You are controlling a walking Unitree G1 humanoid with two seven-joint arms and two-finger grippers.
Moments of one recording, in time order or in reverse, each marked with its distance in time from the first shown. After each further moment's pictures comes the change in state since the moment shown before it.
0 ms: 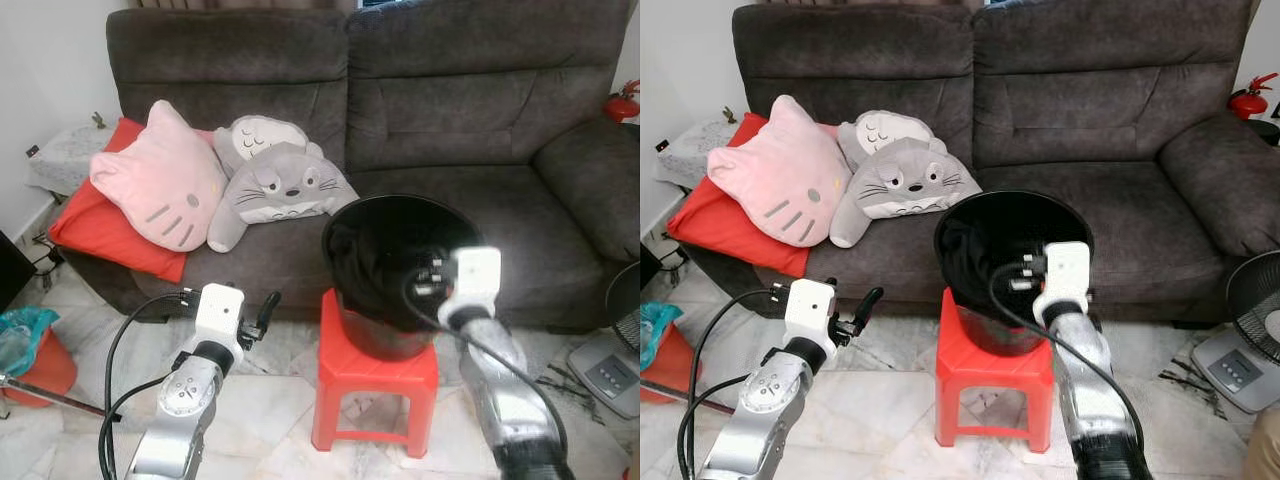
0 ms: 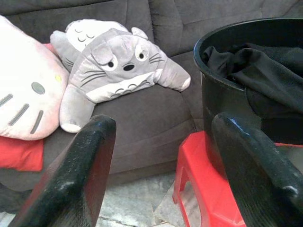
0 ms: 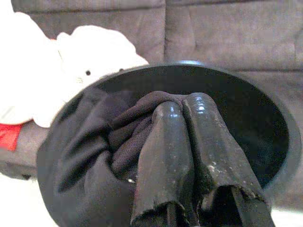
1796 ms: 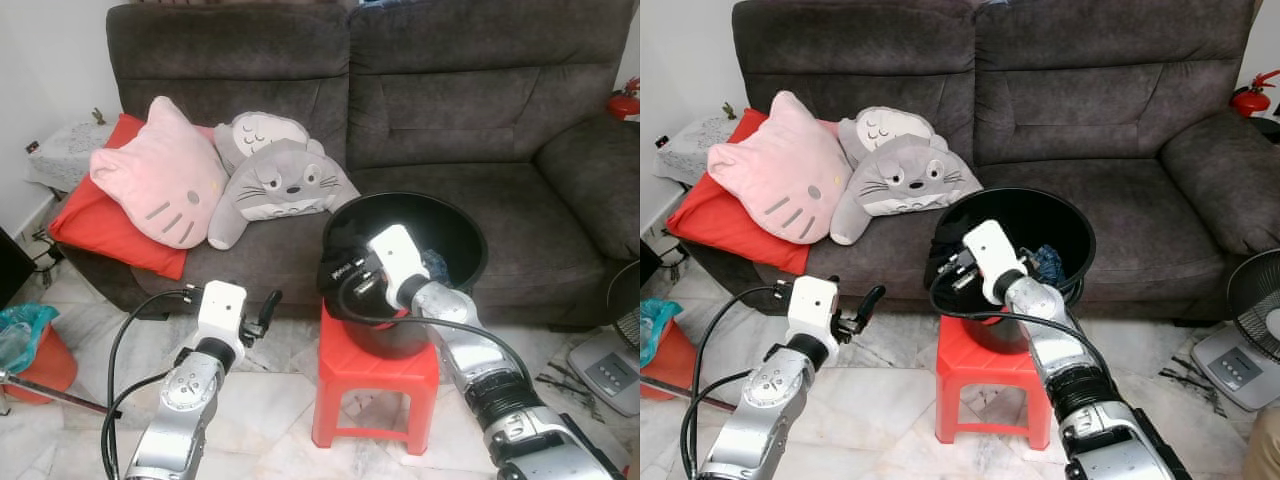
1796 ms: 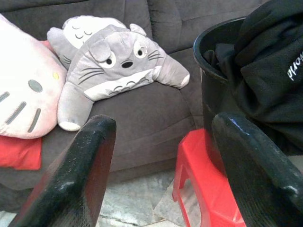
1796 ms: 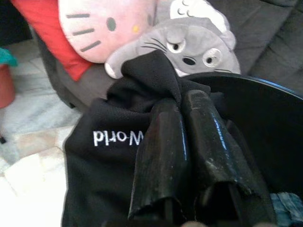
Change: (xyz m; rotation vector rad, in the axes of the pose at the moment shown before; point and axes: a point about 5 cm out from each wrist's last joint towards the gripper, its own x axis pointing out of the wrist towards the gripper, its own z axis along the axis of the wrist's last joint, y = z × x) left arm 0.005 -0.001 0.000 0.005 0.004 -0.014; right arm 0.039 0.048 0.008 -0.306 0.094 0.400
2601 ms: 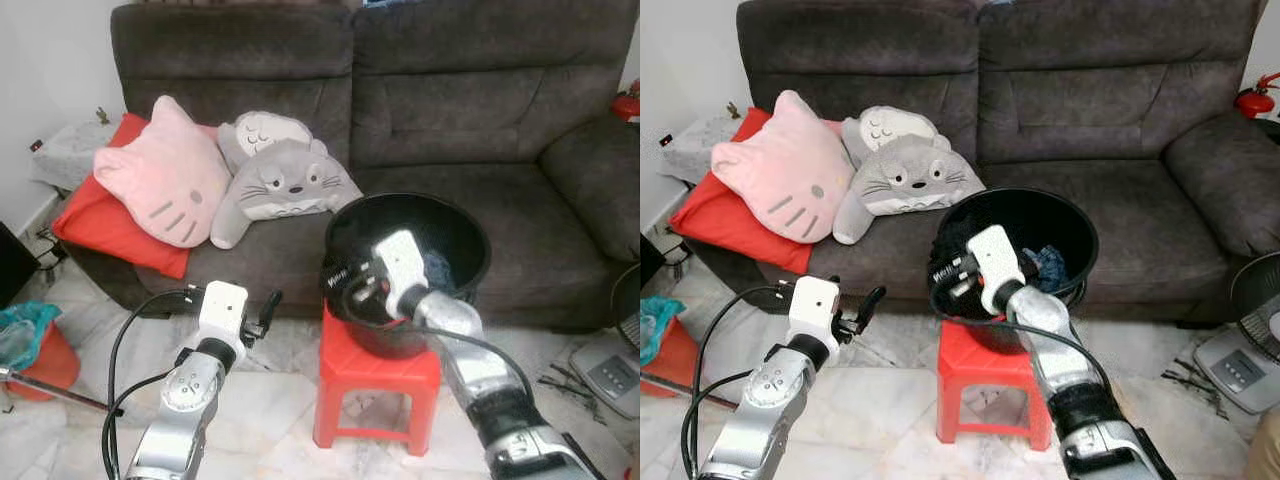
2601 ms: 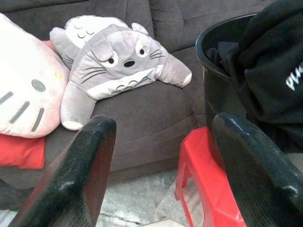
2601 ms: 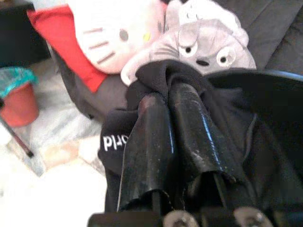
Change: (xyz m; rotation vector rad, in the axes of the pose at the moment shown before) left arm 0.000 -0.001 0.000 0.019 0.004 -0.001; right arm -0.011 0.011 -0.004 0.101 -0.061 0.113
